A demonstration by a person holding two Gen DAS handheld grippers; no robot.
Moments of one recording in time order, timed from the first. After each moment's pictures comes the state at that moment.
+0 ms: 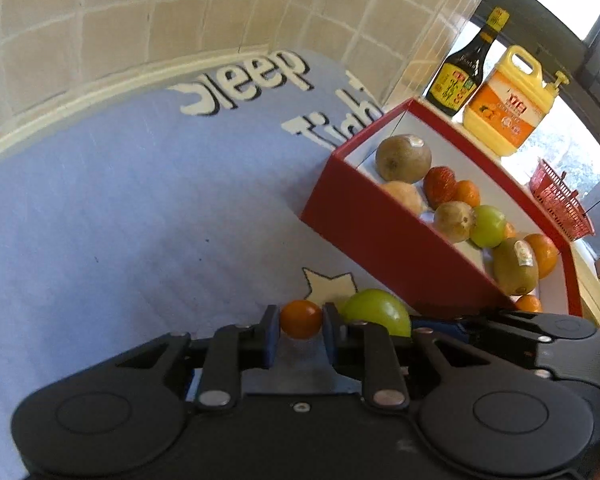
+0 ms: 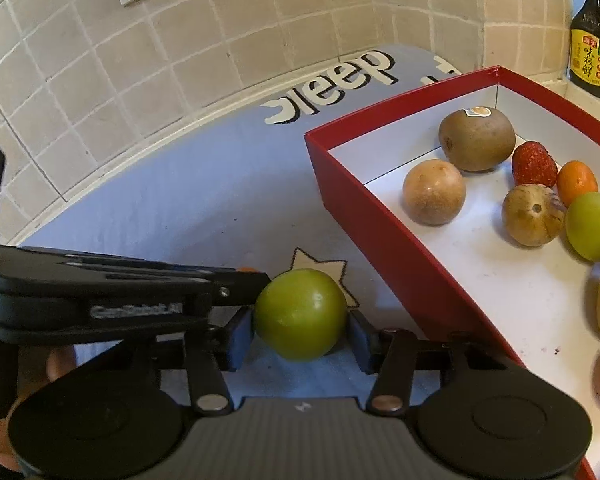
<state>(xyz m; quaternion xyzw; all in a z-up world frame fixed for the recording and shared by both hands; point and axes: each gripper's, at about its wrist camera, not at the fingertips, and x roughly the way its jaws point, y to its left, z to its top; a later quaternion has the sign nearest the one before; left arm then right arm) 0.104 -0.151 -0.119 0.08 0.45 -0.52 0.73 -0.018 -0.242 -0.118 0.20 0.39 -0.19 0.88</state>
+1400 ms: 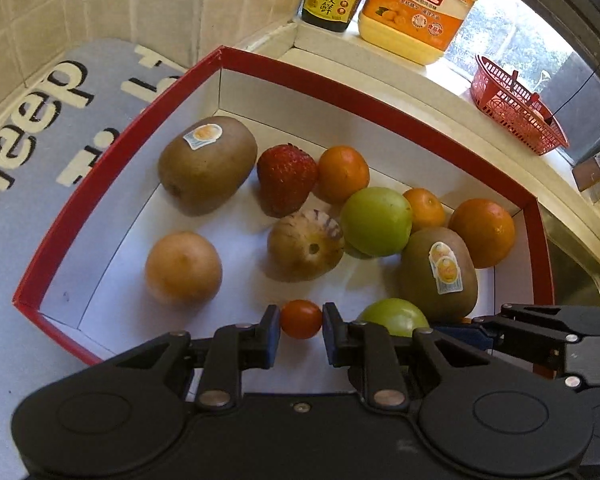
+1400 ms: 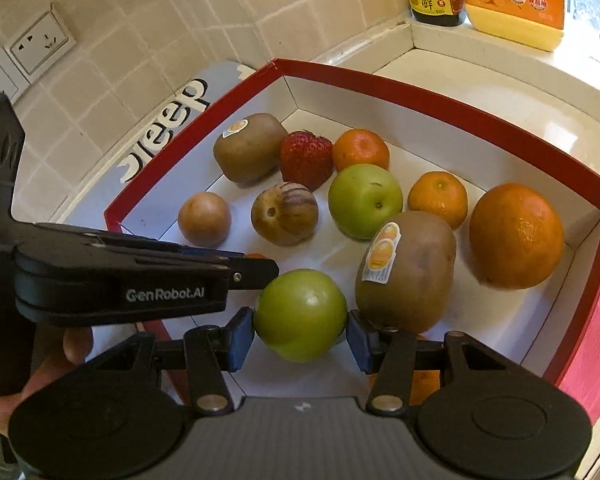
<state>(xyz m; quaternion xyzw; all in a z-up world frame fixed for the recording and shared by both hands) 0.029 -0.321 -0.101 0.23 0.46 -0.59 0.63 -0.113 -0.359 -0.104 0.31 0.39 -0.27 0.82</state>
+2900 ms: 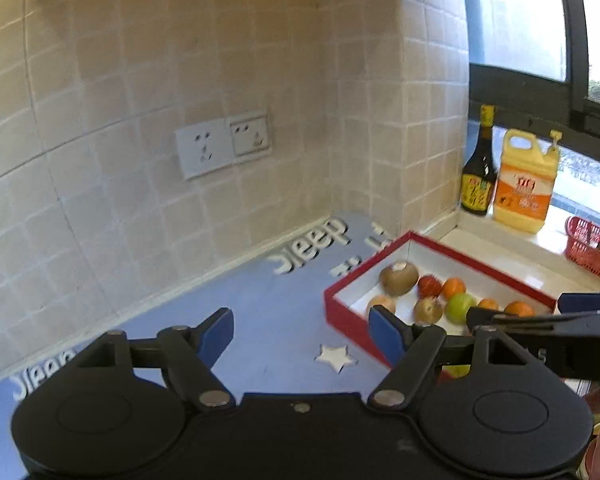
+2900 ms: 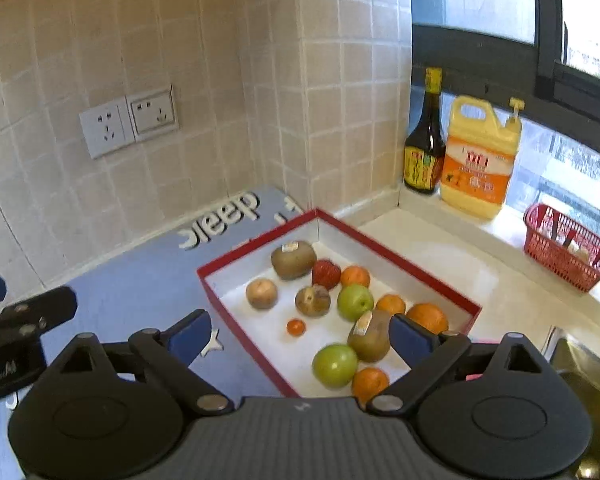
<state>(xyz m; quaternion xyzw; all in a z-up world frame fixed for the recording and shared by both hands) -0.096 -0.090 0.061 0.14 0.24 -0.34 0.90 -0.176 -0.230 0.036 0.14 0.30 -0.33 0.88</state>
